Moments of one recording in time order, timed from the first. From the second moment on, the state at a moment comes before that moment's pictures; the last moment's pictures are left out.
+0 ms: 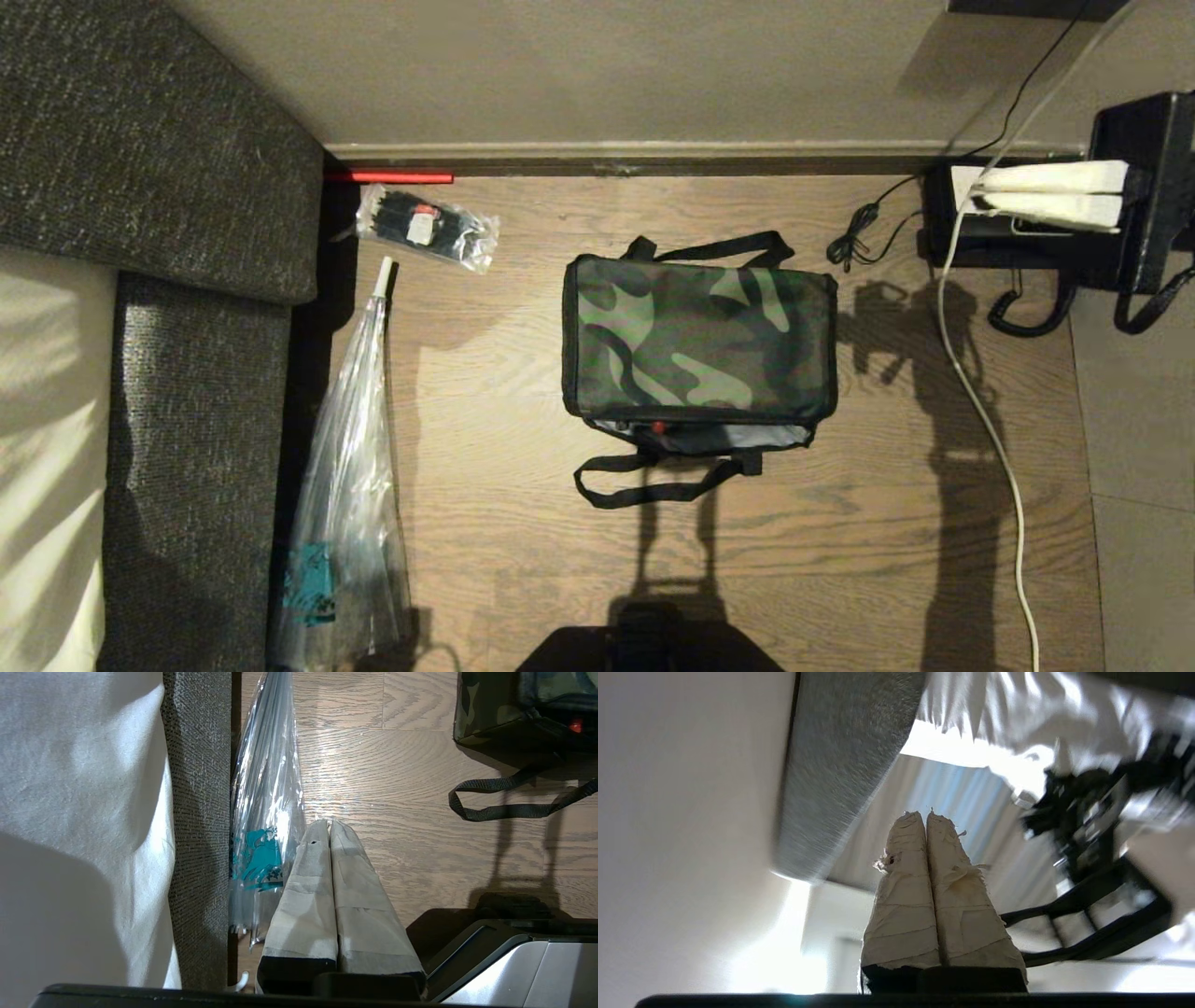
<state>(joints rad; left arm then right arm) 0.00 0.00 0.00 0.00 -0.01 0.02 -0.12 1.60 -1.12 -0.88 1.52 2.18</state>
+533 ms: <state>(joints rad) 0.00 0.00 0.00 0.00 -0.01 0.02 -0.29 1.36 -1.27 -1.10 1.52 2.18</state>
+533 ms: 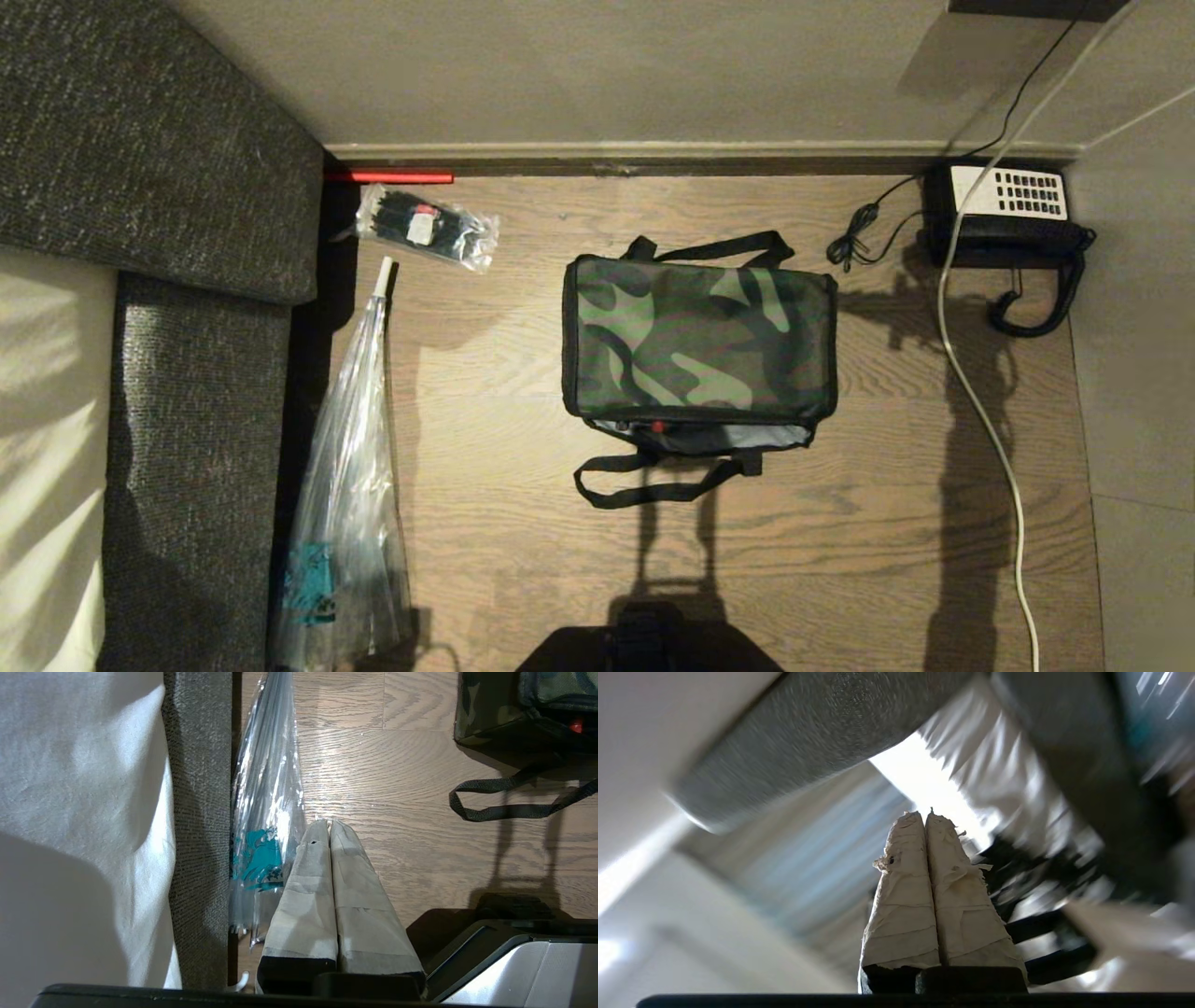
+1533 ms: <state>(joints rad) 0.00 0.00 0.00 0.00 -0.01 0.02 -0.38 1.01 -1.17 -1.21 1.51 2.18</state>
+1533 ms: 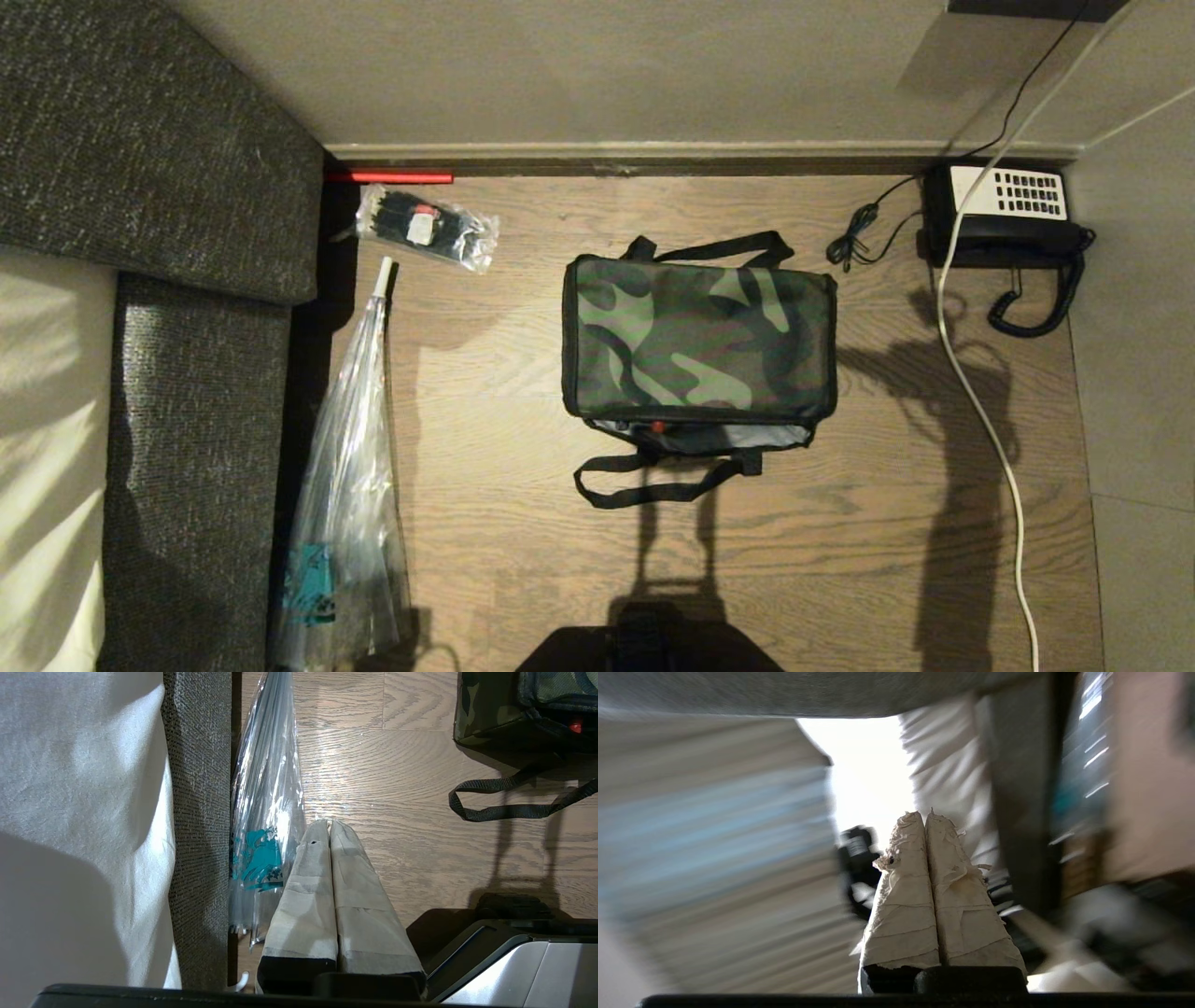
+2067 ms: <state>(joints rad) 0.00 0.00 0.00 0.00 -0.01 0.02 -0.23 0.98 -1.21 -1.04 1.52 2.33</state>
